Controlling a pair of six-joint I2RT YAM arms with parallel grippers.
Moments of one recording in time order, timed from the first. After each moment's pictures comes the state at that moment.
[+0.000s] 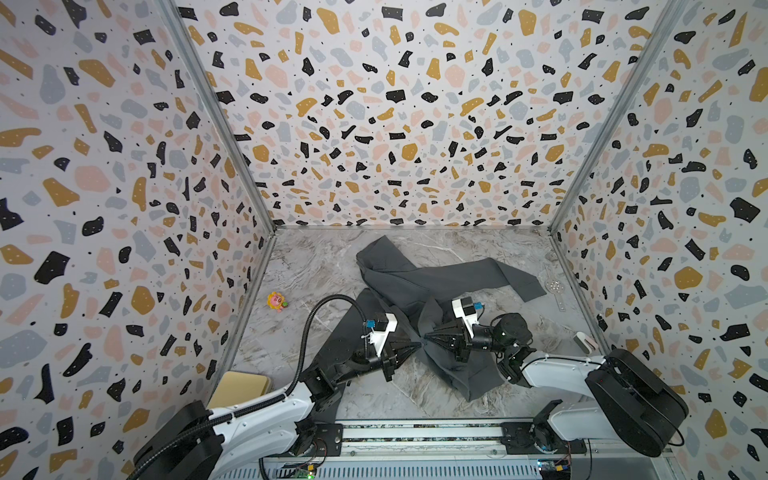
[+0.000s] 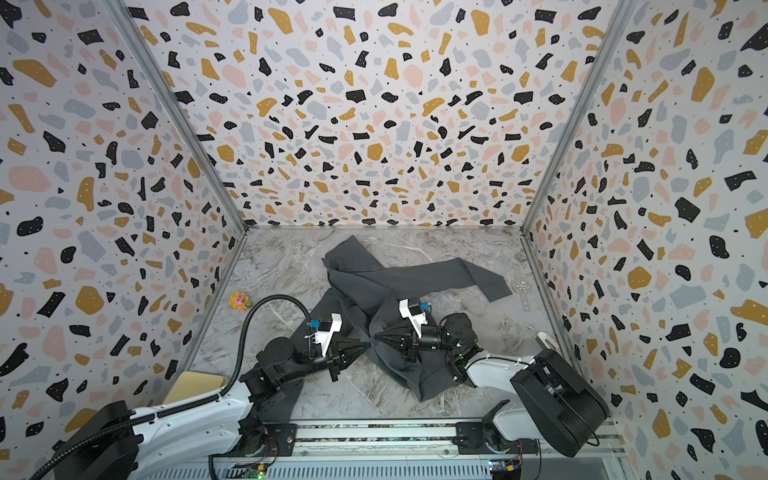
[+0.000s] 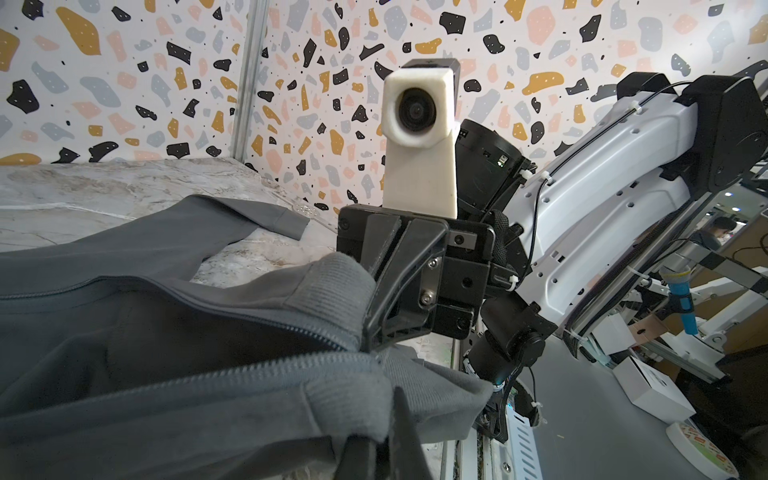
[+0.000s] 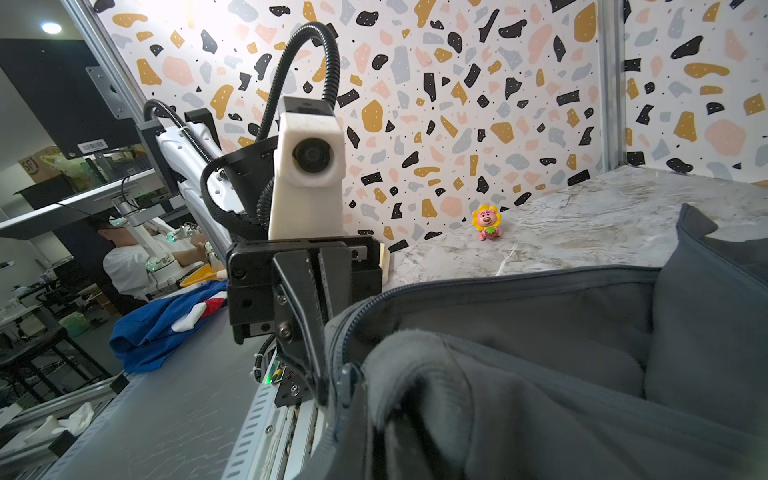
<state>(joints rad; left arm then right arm) -0.84 0.96 0.22 0.74 0.43 -0.39 0.66 1.34 0.33 1.15 -0.89 0.43</state>
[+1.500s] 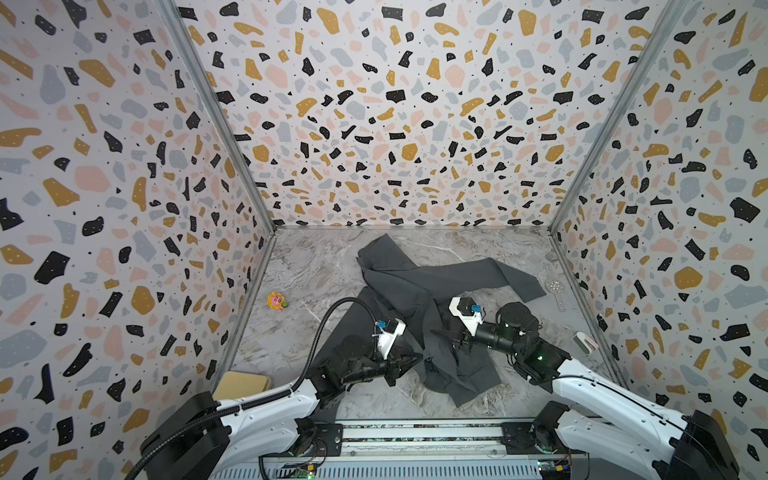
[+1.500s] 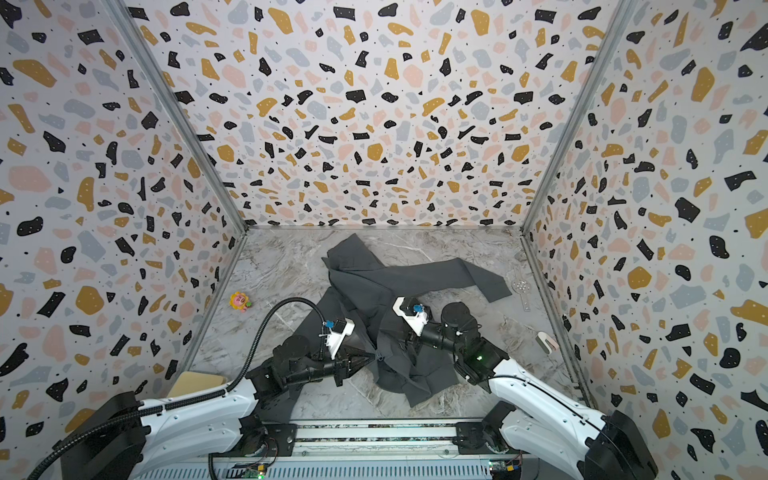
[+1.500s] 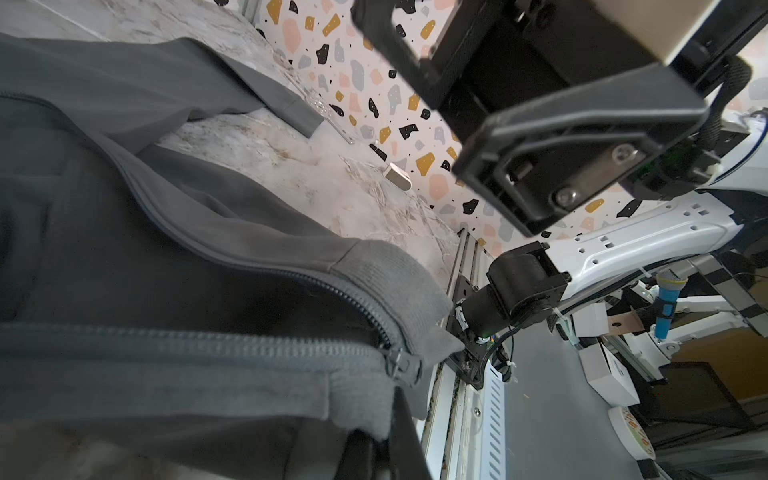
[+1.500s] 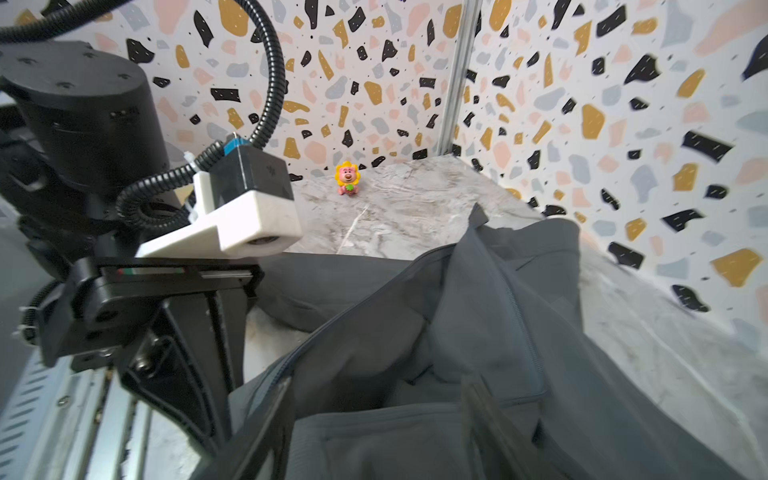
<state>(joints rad) -0.87 1.01 0.25 0.51 0.44 -0.56 0.73 0.93 0.55 0.16 -0.41 -0.22</state>
